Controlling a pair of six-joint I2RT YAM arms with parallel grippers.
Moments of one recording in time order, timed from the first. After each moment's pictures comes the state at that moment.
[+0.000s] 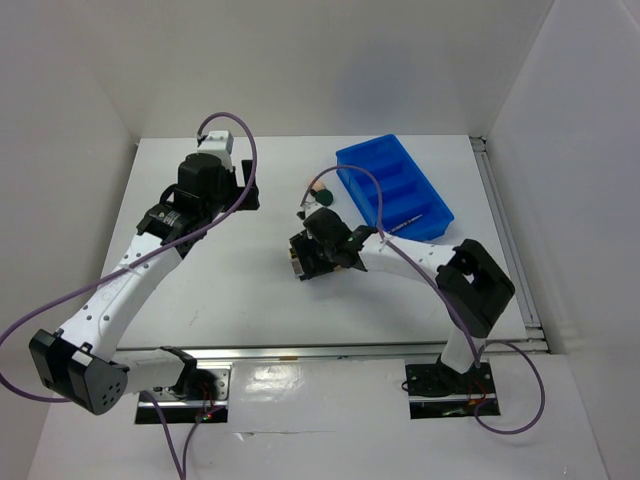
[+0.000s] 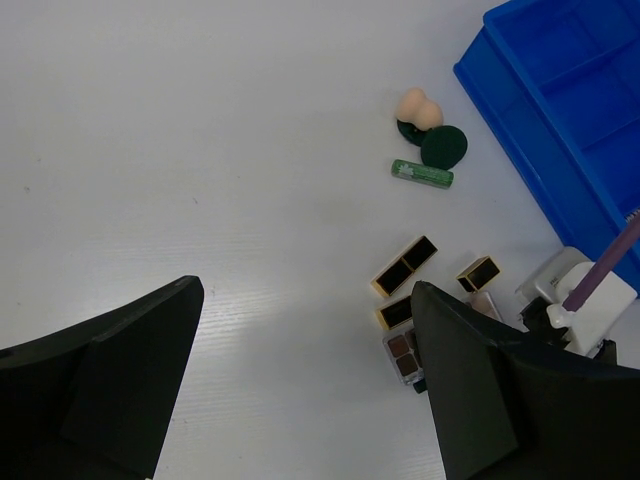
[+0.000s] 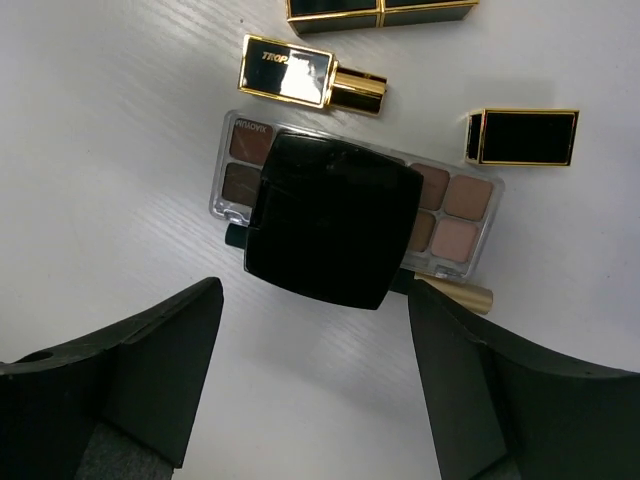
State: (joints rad) left arm -0.39 1.22 1.25 -0.49 -0.23 -0.27; right arm 0.83 1.72 1.13 -0.32 0.11 0.27
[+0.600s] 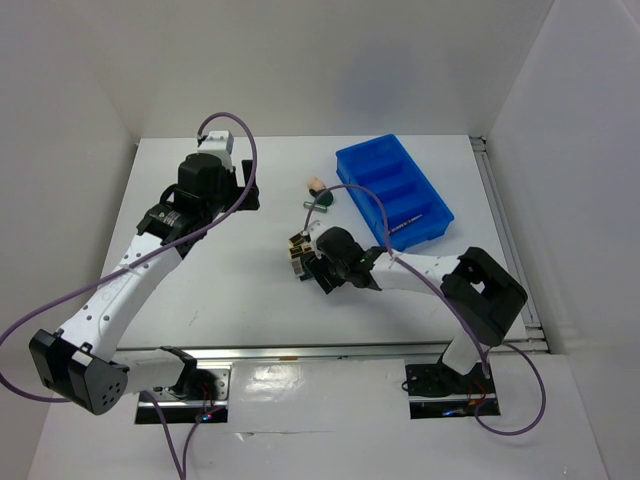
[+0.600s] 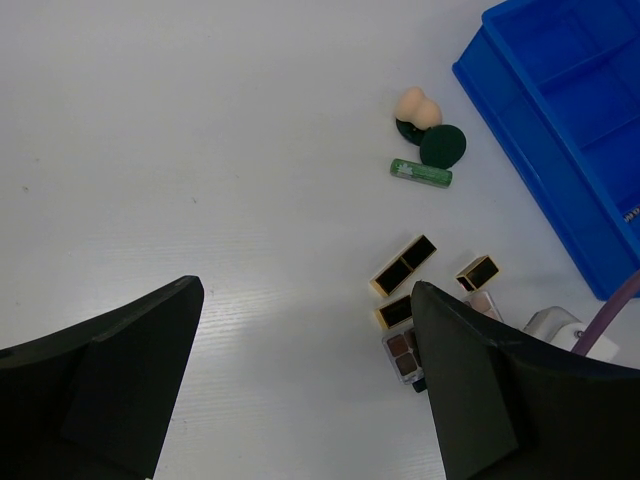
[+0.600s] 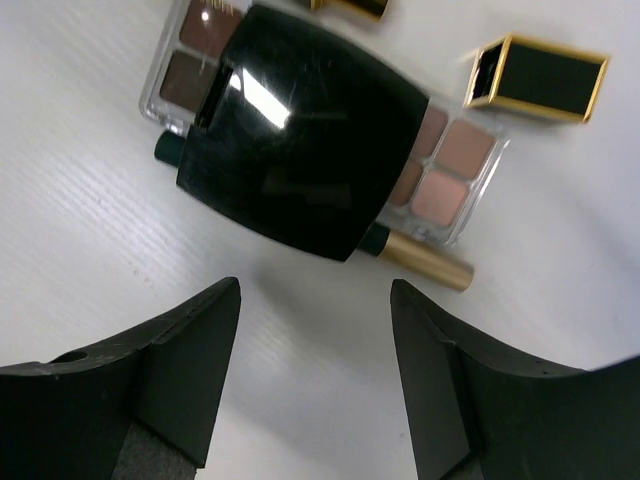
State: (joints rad) left arm -0.39 1.22 1.25 -0.49 -0.23 -0.27; right arm 0.84 1.65 0.89 -0.14 0.13 0.07
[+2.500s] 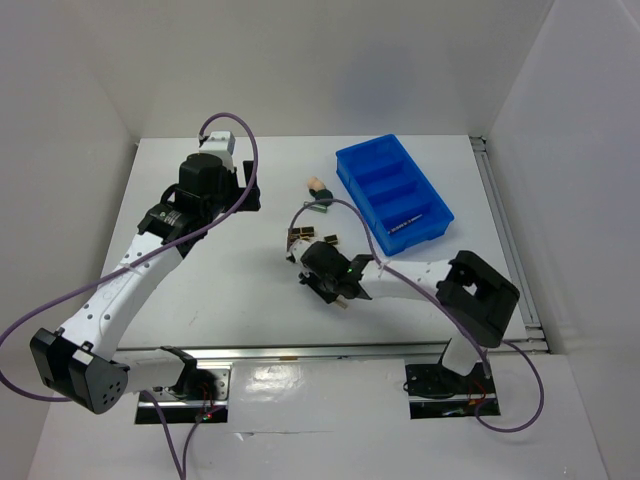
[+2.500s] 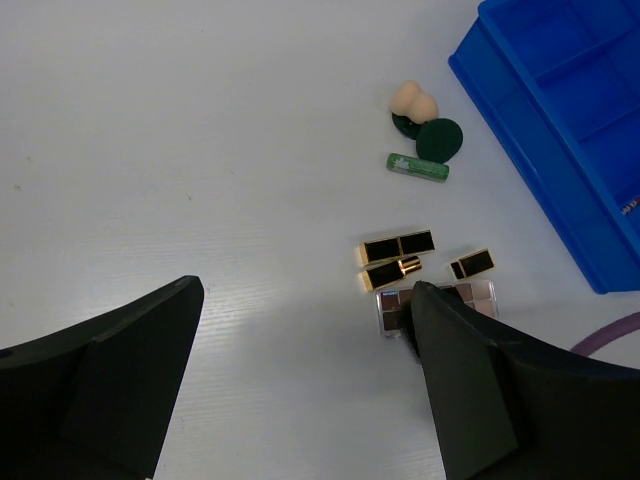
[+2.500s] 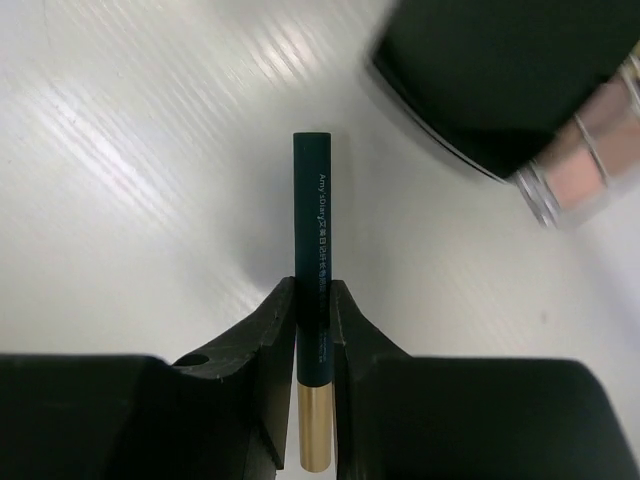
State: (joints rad) left arm -0.39 1.23 1.25 -0.49 -0.22 -0.27; right arm 0.96 1.68 0.93 -0.22 0.12 0.00
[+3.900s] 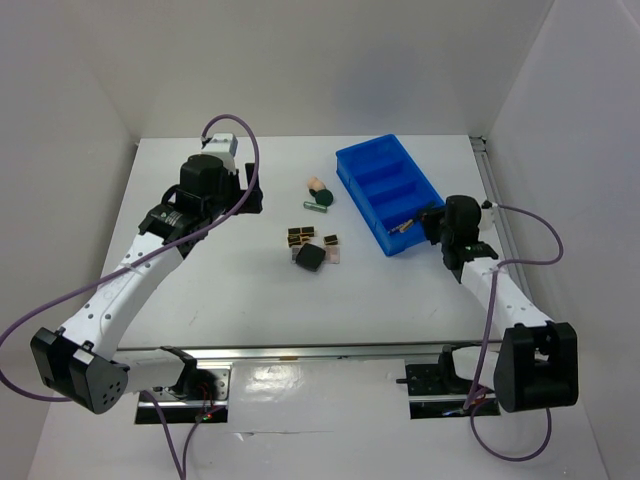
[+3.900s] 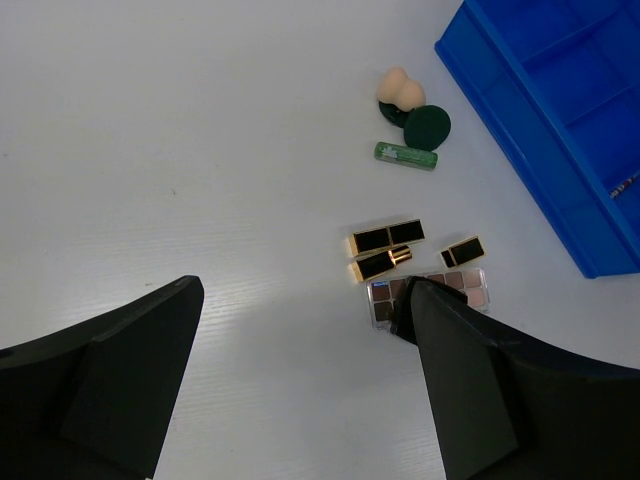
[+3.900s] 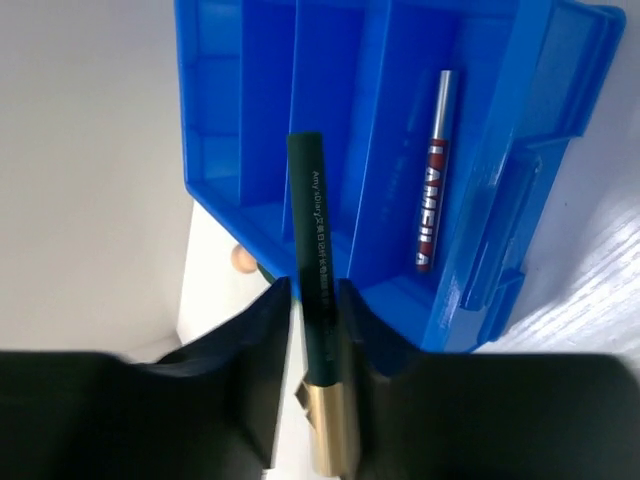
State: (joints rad) left arm -0.39 1.23 1.24 -0.49 -0.18 -0.27; right arm 0.07 1.16 0.68 -0.04 0.13 1.28
